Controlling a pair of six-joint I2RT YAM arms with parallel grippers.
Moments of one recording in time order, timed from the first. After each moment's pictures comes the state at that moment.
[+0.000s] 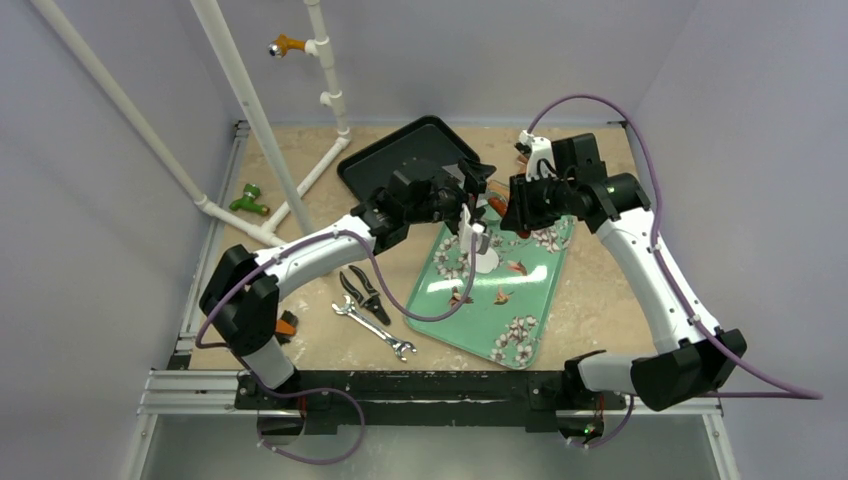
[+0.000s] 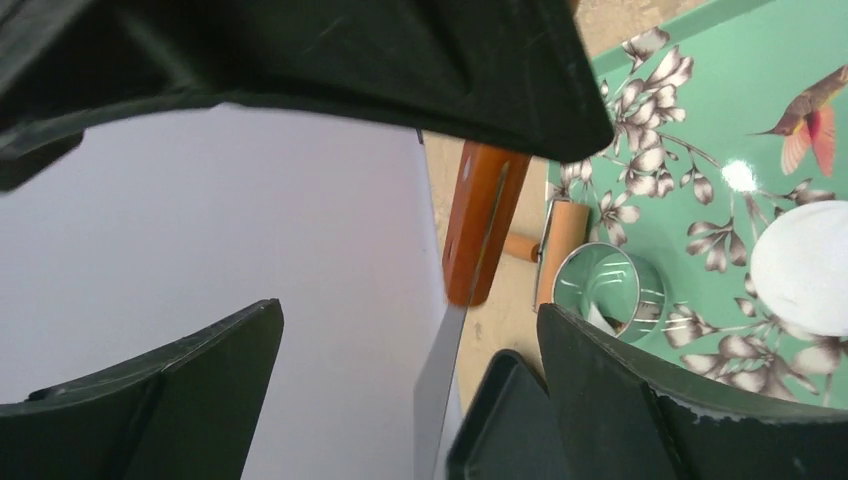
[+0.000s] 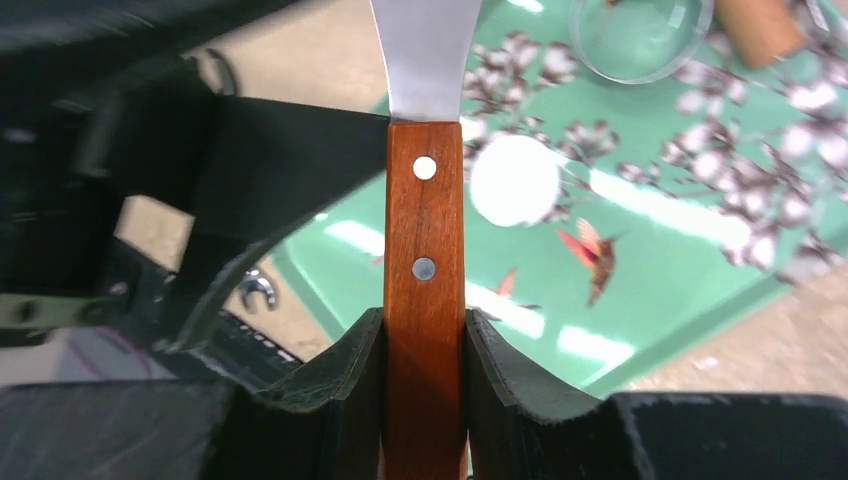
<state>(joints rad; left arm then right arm) -0.80 1.67 1.28 0.14 0.48 1.33 0.31 1.30 1.43 -1.00 -0.35 0.09</state>
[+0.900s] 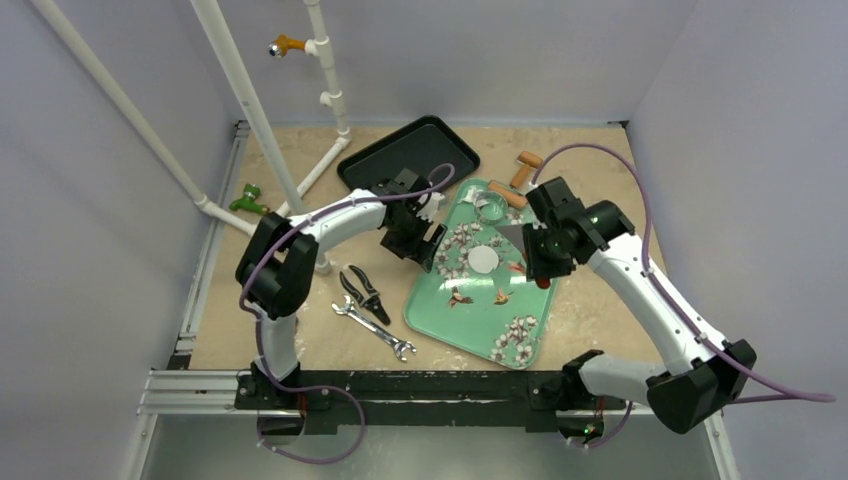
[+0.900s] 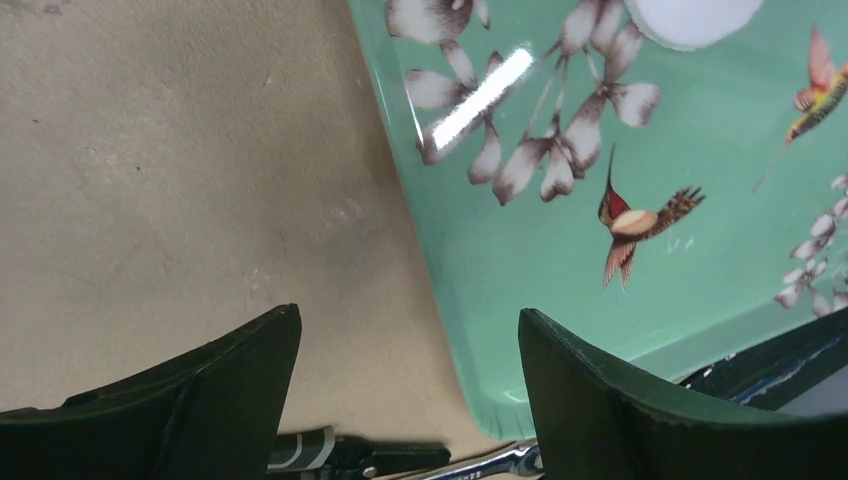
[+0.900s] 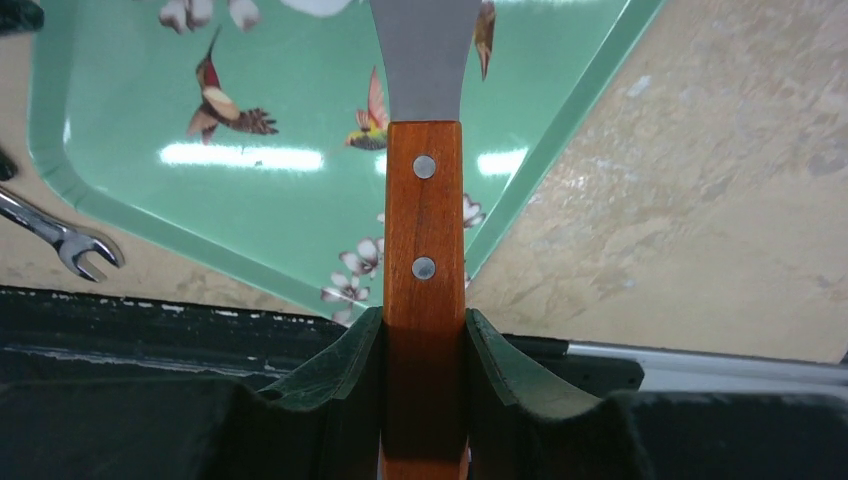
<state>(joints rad) -0.63 1.90 1.43 -0.76 0.25 -0.09 0.46 1.22 1.29 -1.26 0.12 0.36</state>
